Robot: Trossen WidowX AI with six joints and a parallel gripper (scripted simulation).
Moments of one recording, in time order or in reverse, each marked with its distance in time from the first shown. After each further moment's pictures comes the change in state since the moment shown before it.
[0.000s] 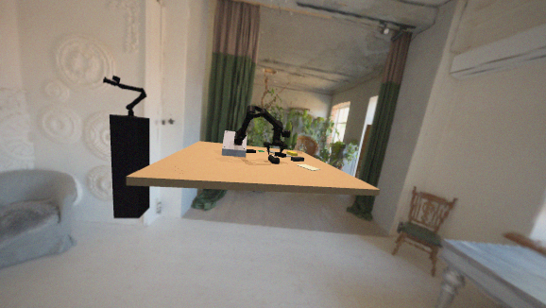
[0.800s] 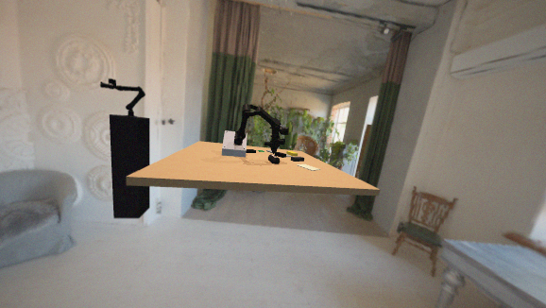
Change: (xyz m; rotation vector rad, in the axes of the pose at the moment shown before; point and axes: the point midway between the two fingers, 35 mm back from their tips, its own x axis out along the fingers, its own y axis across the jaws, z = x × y) arm -0.014 -0.006 0.006 -0.576 -0.001 0.087
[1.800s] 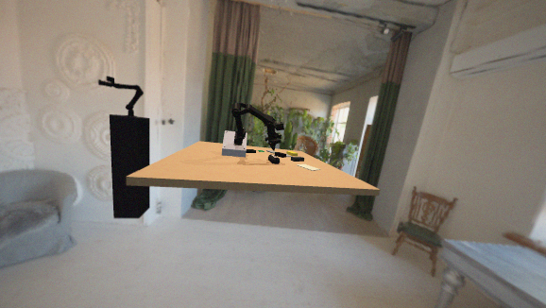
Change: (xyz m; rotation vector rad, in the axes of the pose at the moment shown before) arm -0.027 -0.016 0.000 -1.159 -0.164 0.118
